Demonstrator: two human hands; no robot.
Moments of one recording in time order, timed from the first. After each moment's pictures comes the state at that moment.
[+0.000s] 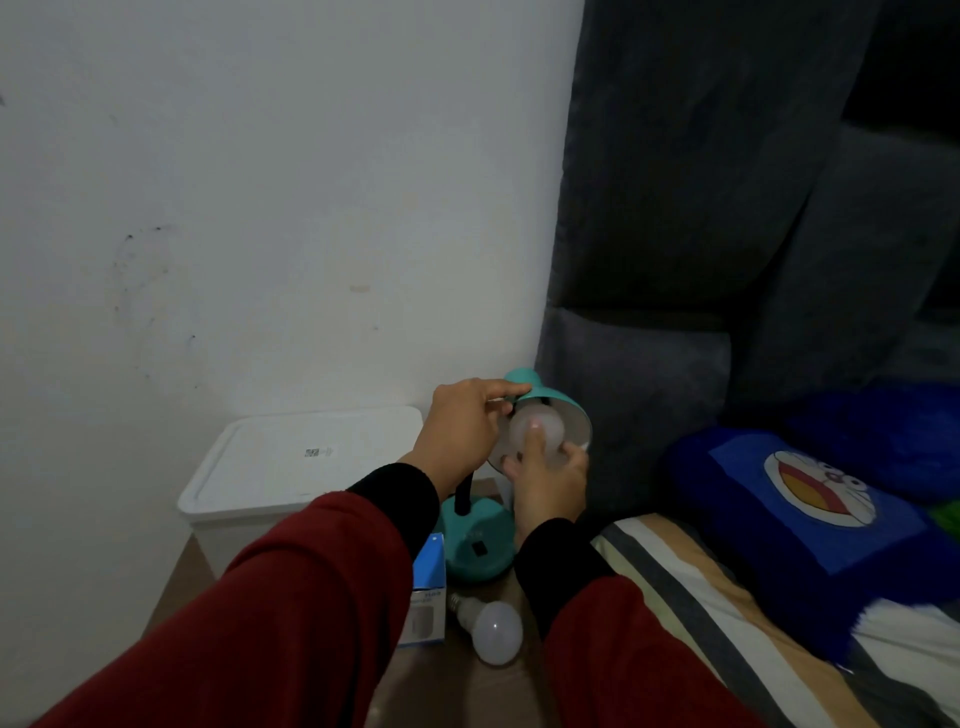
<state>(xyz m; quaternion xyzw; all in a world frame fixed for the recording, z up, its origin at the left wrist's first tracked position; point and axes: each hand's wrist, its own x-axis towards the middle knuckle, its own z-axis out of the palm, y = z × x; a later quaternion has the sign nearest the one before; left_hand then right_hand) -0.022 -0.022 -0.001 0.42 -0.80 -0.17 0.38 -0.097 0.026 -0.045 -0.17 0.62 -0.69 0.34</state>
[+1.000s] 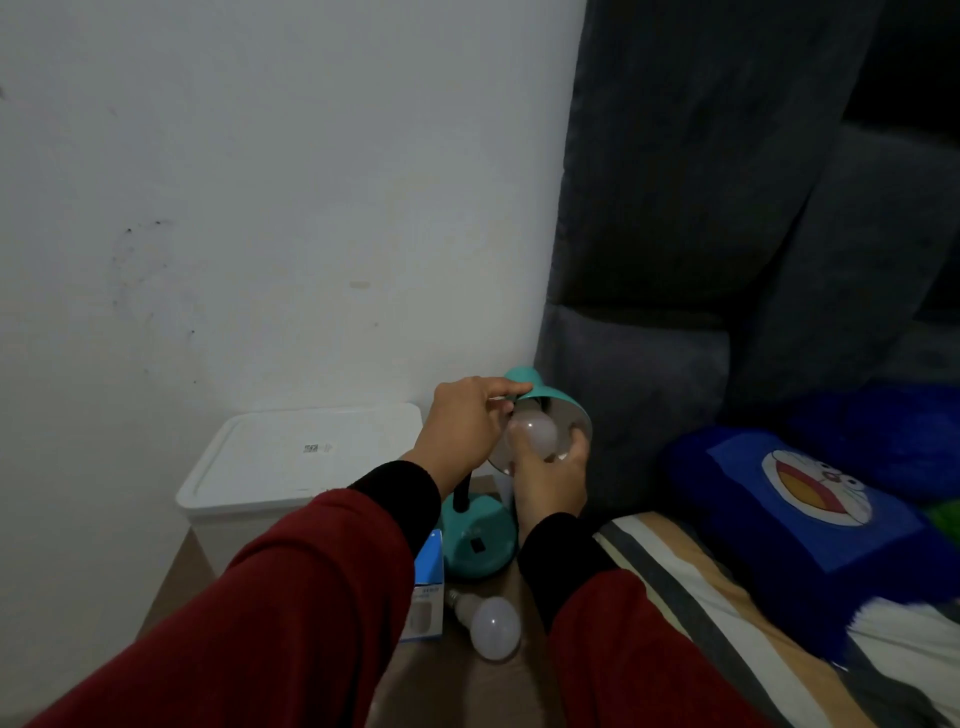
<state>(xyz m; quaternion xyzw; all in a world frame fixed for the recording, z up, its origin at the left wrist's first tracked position) -0.025 -0.018 -0.001 0.43 -0.80 -0.18 0.38 -0.102 0.028 -0.043 -0.23 0.66 -0.64 0.32</state>
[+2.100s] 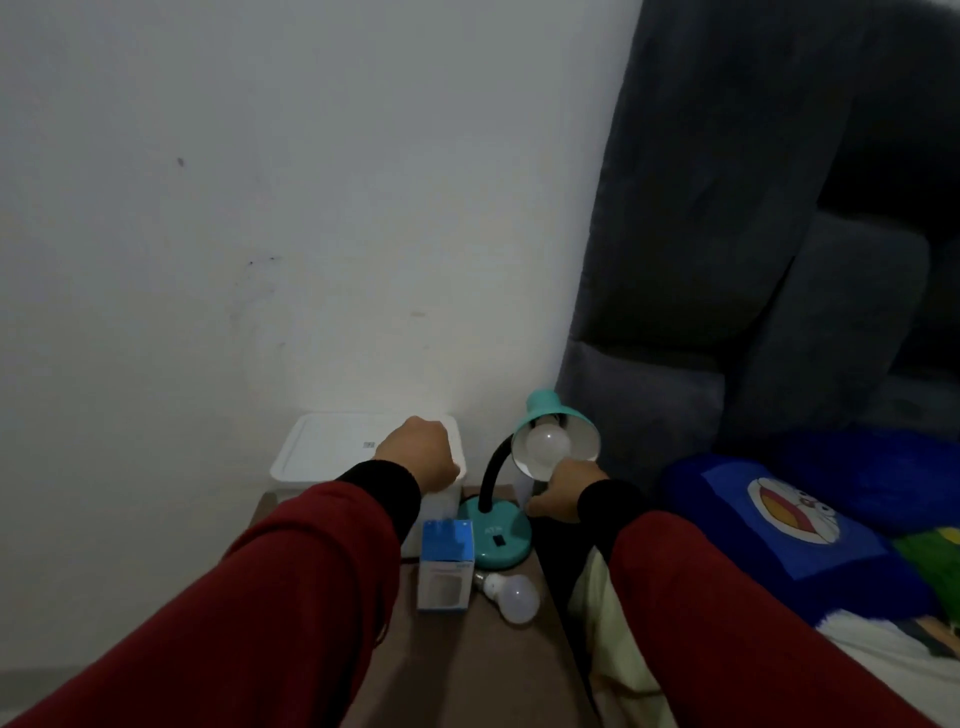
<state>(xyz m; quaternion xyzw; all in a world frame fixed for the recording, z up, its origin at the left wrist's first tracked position) 0.067 0.029 0.020 0.61 -0.78 -0.09 0.07 -0.107 0.076 0.016 -0.59 0.79 -0.02 0.17</state>
